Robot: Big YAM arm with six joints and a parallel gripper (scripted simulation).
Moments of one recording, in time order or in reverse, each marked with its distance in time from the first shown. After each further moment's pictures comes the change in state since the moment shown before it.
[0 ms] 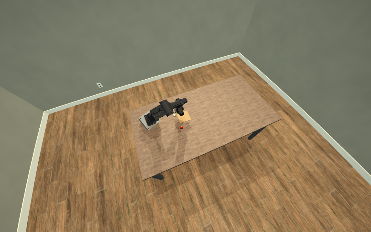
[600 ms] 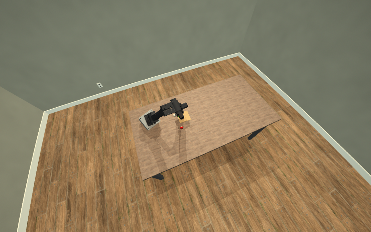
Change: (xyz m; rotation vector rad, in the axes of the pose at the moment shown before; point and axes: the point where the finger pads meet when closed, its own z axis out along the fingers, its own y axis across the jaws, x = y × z) arm -0.001 -0.004 0.071 0.012 -0.002 0.013
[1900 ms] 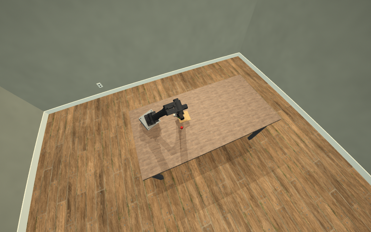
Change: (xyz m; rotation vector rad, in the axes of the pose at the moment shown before) arm 0.000 0.000 0.018 -0.002 -0.001 -0.021
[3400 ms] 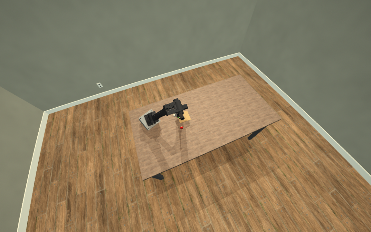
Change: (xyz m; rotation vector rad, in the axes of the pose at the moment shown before) arm -0.001 0.000 0.000 0.001 0.000 -0.008
